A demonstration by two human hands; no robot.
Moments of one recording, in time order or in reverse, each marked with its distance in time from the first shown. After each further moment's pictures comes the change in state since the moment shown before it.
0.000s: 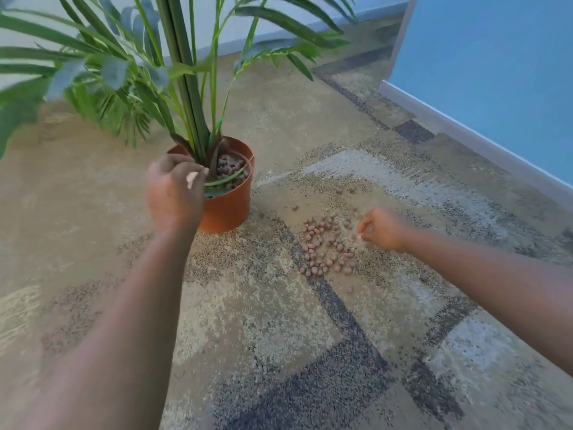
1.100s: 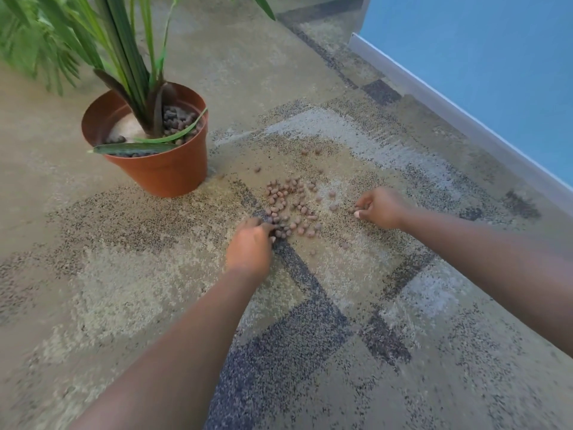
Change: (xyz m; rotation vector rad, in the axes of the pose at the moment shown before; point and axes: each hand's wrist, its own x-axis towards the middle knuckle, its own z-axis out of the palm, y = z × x) left_hand -0.180 0.070 0.091 0.034 -0.678 0.066; right_hand -0.030 0.067 0.008 -0.019 0.001 0.192
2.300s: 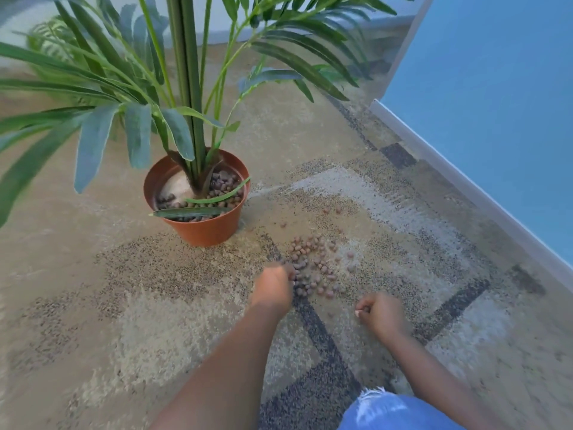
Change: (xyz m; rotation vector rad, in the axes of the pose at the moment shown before) left_hand 0.038 0.000 -0.033 -0.153 -0.275 -0.211; right_hand -0.068 -0.049 0.049 0.112 0.071 0.210
